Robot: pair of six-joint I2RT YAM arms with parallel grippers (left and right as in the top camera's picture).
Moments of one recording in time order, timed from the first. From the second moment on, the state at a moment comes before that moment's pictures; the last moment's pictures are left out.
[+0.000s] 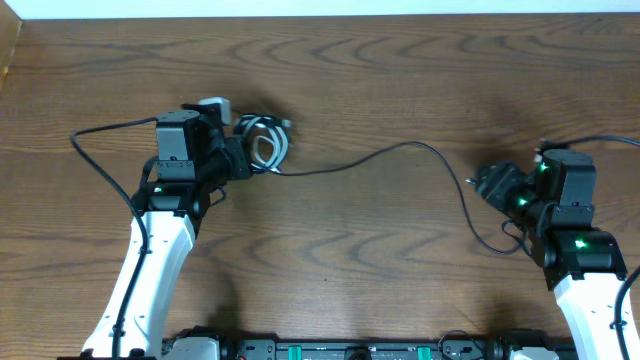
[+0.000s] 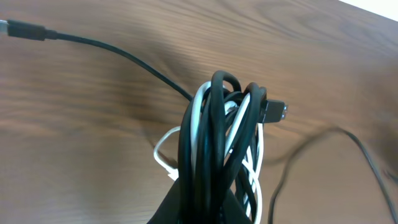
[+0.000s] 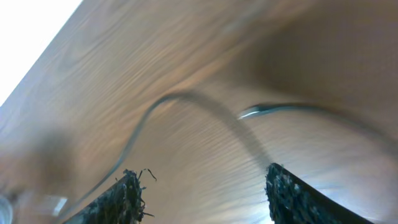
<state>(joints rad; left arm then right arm) -0.02 1.29 0.86 -0.35 0.38 -0.19 0.00 1.00 0.74 -0.55 -0.24 0.60</state>
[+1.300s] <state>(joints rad) -0.23 1.29 0.86 -0.15 1.05 -0.26 0.25 1.18 0.74 -0.20 -0.89 0.37</state>
